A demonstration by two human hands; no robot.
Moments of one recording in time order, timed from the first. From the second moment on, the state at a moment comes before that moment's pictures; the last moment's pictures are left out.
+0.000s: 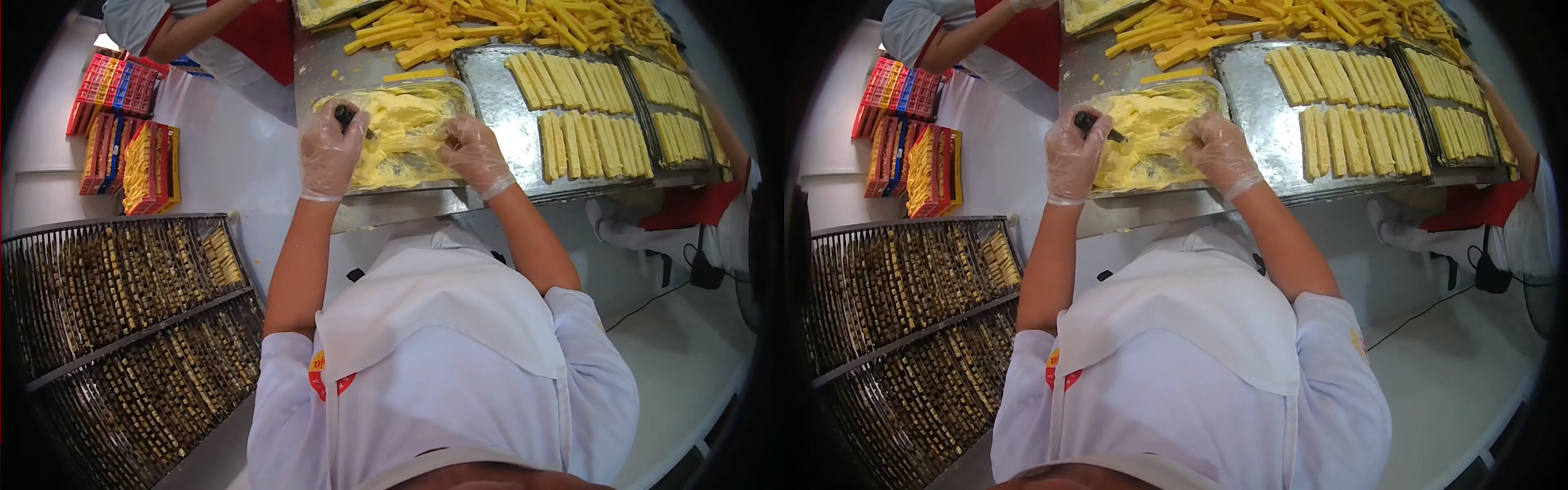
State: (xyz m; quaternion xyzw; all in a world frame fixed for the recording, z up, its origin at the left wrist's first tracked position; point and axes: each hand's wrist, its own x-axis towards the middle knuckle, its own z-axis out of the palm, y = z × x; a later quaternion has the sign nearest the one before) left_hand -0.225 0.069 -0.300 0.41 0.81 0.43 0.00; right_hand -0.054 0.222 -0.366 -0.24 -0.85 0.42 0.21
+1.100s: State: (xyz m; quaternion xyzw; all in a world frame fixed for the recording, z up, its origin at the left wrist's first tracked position) left_hand -0.226 0.031 -0.286 0.33 0.74 0.58 0.07; right_hand -0.022 0.339 -0.386 -0.51 -0.81 0.20 0.23
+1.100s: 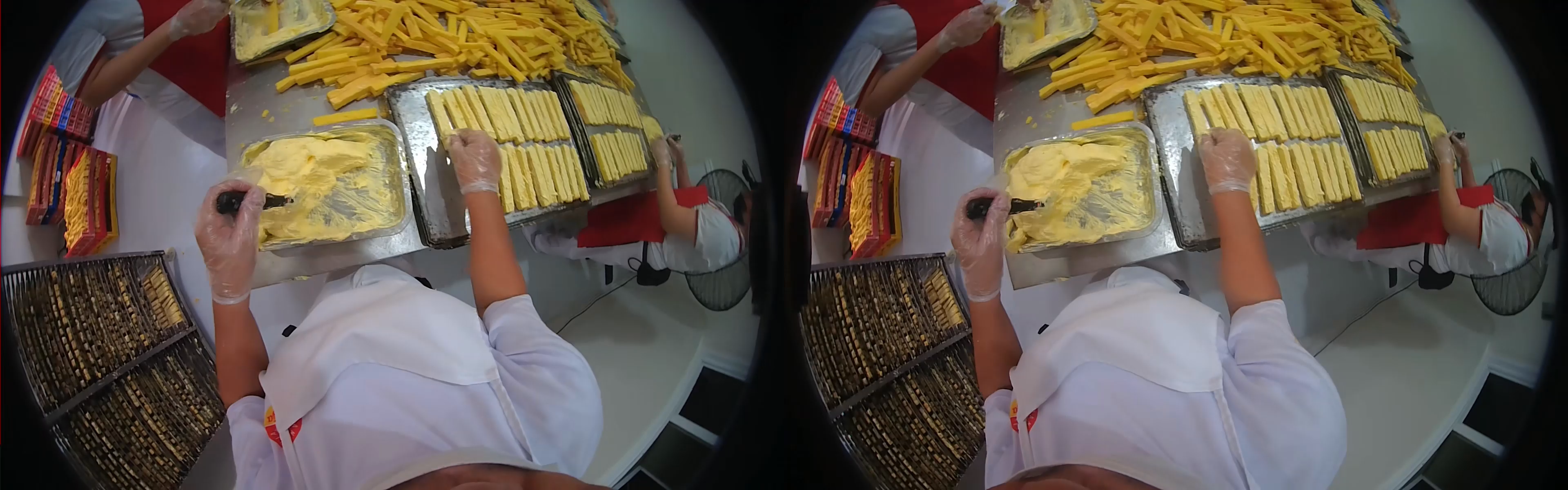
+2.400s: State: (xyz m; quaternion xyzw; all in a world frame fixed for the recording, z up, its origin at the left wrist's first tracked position) left_hand -0.235 0.056 -0.286 0.52 0.76 0.40 0.01; right_hand -0.048 0.255 -0.377 -0.21 -0.80 0.53 0.15
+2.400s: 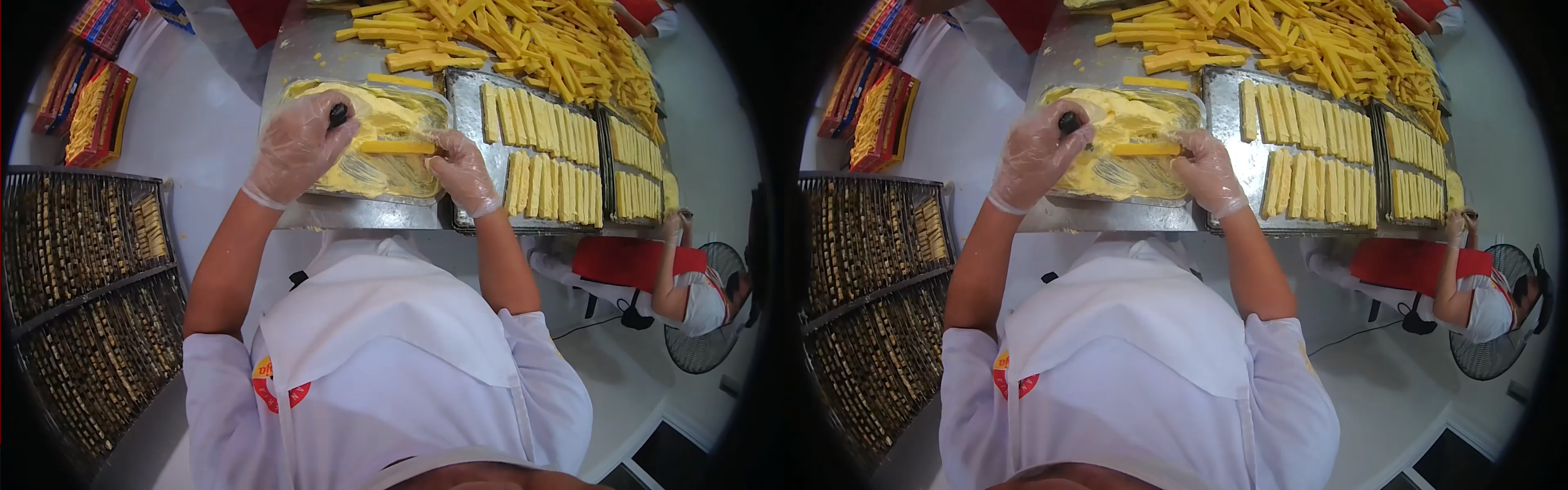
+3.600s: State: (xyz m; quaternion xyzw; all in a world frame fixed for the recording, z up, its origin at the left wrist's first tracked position) left_hand -0.210 0.081 -0.290 0.32 0.62 0.70 0.12; right_hand -0.065 0.233 -0.383 -0.30 -0.76 0.54 0.20
